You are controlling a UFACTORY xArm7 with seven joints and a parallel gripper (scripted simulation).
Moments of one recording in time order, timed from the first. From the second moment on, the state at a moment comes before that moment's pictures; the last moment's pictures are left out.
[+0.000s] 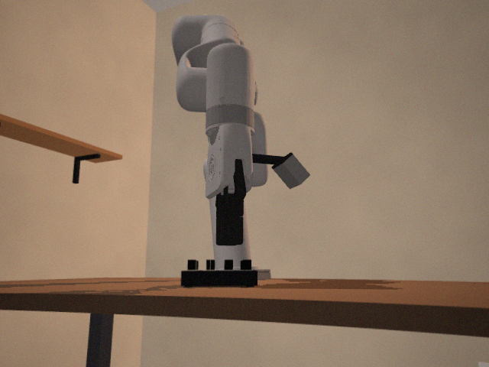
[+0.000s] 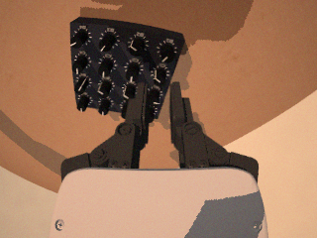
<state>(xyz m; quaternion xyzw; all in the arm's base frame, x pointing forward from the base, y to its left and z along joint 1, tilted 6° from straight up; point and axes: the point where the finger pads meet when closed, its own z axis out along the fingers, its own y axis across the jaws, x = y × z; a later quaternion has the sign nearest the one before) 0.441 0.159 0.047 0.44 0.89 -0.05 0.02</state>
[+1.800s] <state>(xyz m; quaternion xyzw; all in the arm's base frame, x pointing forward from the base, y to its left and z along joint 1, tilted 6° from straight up) 0.442 0.158 0.030 0.44 0.89 -0.05 0.02</state>
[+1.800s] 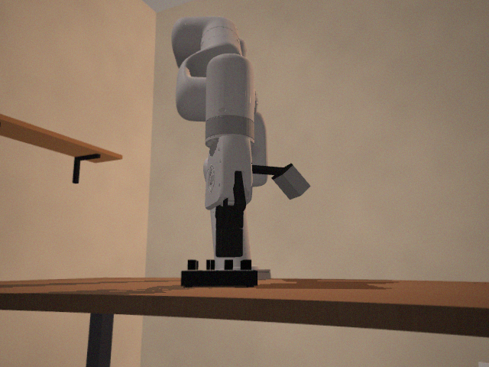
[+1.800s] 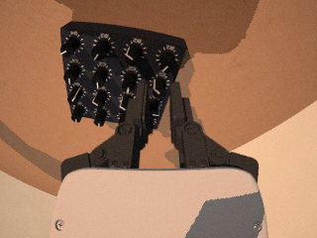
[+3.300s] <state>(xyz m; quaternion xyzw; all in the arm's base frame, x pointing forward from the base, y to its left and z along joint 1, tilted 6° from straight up) 0.442 0.156 0.018 0.44 0.89 -0.05 0.02</state>
